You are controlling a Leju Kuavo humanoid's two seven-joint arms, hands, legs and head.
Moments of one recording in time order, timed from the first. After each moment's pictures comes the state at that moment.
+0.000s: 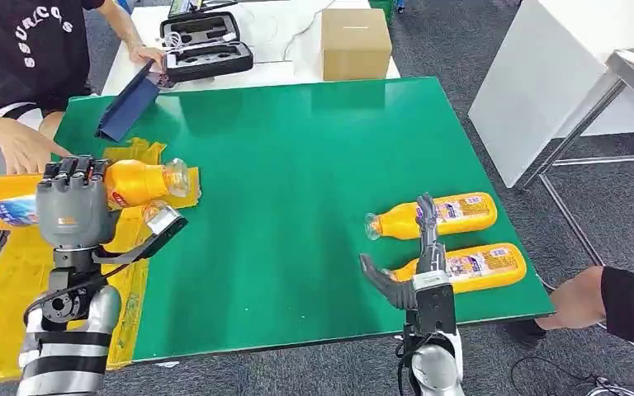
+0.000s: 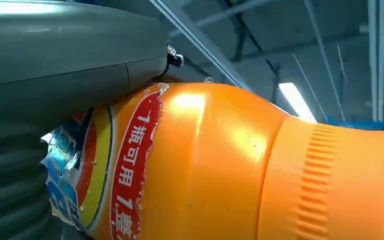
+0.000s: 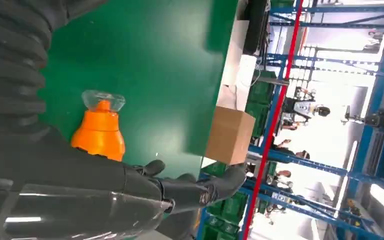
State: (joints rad) left arm -0.25 -0.03 0.05 -1.48 -1.51 0.70 0.03; right arm 0.06 0.19 0.15 -1.59 0.28 -0.29 -0.46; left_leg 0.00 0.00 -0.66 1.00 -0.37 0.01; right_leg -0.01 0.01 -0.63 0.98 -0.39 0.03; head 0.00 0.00
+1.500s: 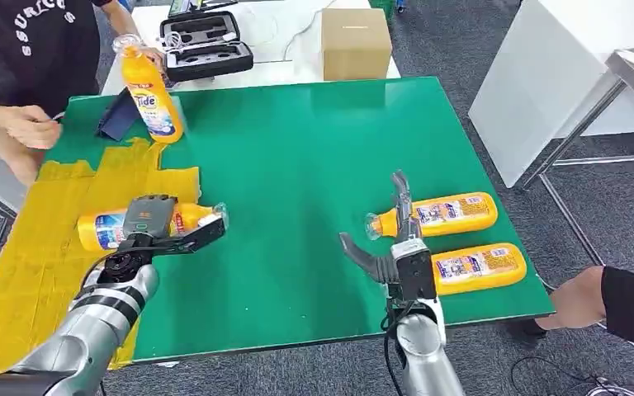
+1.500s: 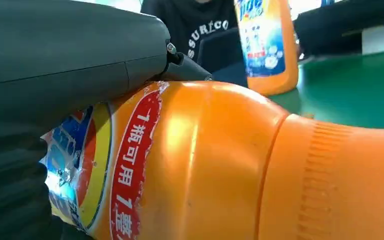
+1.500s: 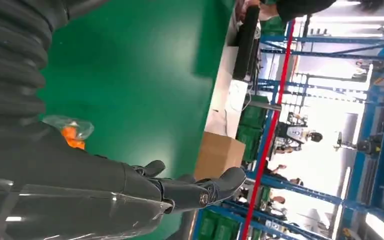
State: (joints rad) left arm -0.66 -0.01 -0.10 -0.50 -1.39 0.46 0.13; right arm -0.10 0.20 0.18 -1.45 0.26 -0.23 -0.44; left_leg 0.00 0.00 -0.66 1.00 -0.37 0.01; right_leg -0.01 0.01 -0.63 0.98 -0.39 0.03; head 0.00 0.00
